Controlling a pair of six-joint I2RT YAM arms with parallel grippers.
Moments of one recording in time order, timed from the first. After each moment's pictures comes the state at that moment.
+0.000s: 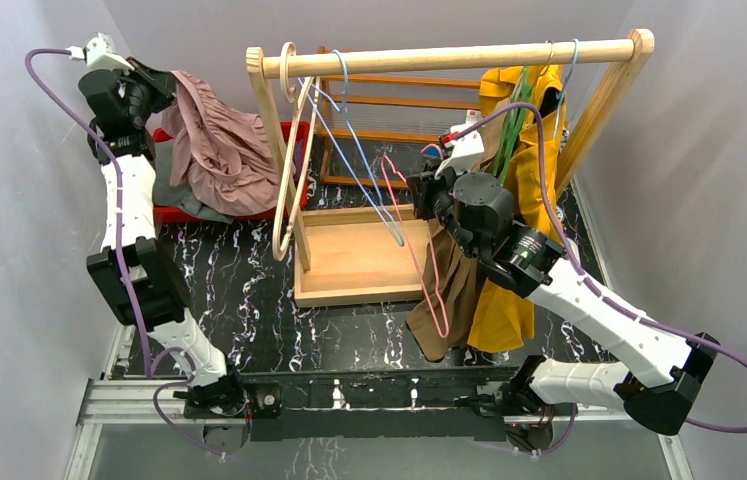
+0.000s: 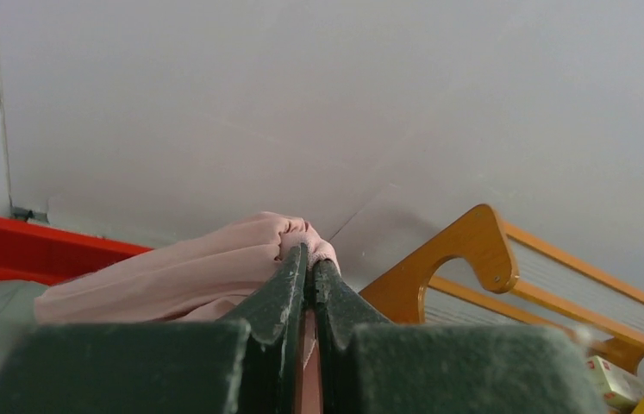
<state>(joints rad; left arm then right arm) 0.33 1.77 1.73 0.07 0.36 -0.52 0.91 1.13 1.25 -0.25 0.44 0.26</state>
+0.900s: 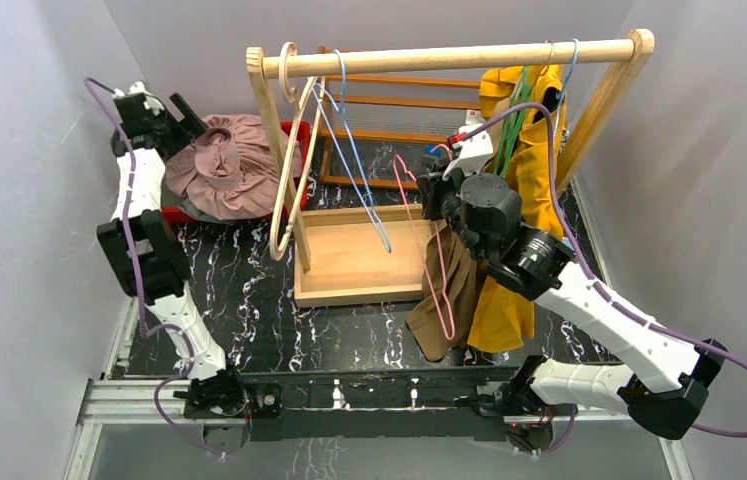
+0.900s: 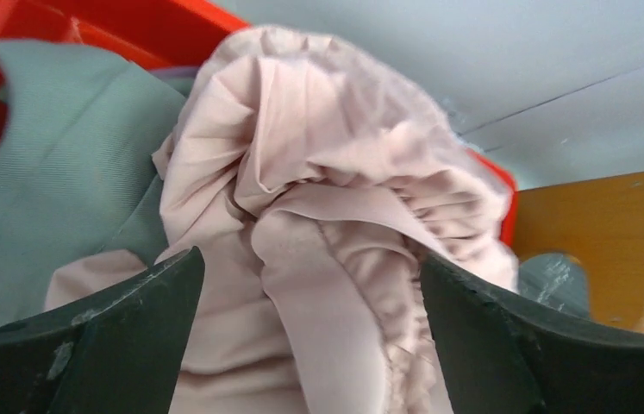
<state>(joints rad) 0.32 2.07 1.85 -0.34 0.27 -0.39 0.91 1.10 1.25 -0.30 0.49 0.24</state>
